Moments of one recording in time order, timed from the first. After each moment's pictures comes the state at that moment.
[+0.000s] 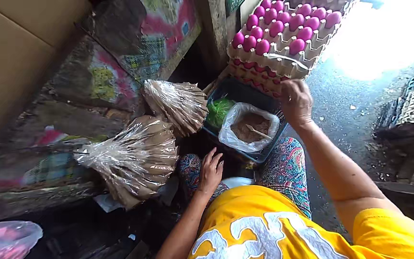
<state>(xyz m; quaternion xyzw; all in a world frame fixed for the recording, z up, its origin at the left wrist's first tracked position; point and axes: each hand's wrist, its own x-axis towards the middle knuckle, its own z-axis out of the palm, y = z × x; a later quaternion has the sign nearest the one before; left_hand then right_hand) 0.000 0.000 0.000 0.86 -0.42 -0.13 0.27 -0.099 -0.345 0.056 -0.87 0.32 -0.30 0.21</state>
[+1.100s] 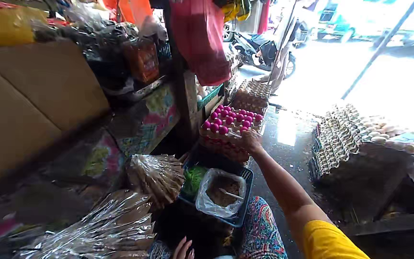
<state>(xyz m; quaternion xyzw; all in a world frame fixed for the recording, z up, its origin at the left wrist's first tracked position) -0.008 0.051 -0.001 0.84 -0.34 -0.17 0.38 -0.036 -0.402 0.142 -0.88 0.47 -0.06 0.11</state>
